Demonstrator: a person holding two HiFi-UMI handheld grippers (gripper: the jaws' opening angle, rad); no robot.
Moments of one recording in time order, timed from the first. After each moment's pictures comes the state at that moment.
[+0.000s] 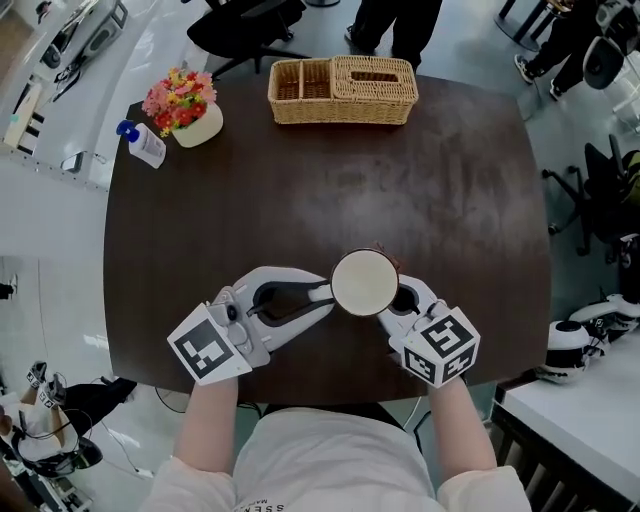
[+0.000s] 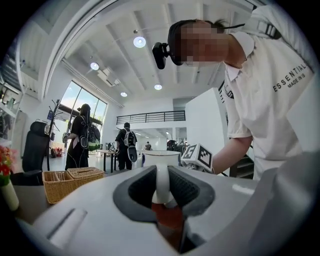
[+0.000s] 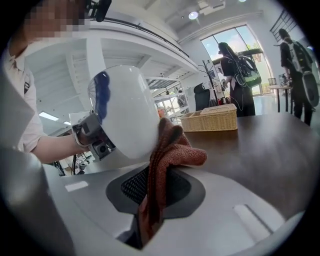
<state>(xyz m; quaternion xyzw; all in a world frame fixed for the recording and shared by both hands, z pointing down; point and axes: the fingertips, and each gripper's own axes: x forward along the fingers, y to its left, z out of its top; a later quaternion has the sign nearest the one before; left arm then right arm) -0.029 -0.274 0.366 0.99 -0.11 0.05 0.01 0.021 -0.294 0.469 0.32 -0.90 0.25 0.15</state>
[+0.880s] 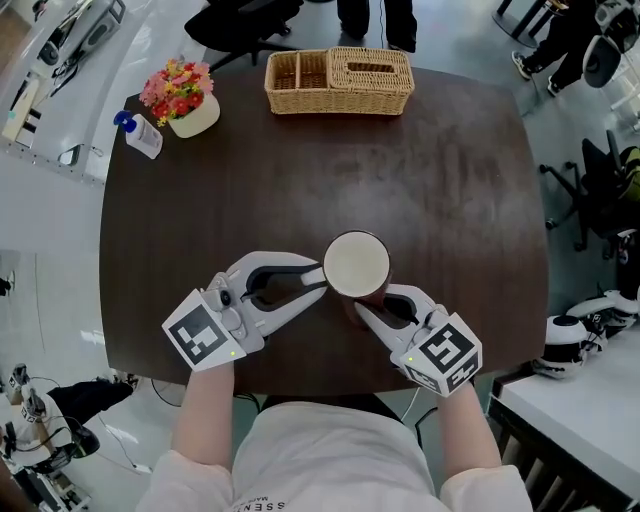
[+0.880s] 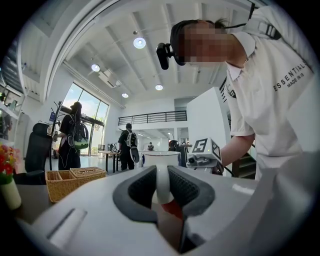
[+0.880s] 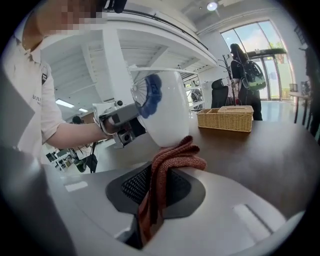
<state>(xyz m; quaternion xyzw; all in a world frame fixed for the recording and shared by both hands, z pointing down) -0.034 -0.276 0.370 0.99 -0.13 0.04 0.02 0.013 -0.248 0.459 0.24 -0.92 0.21 0.21</state>
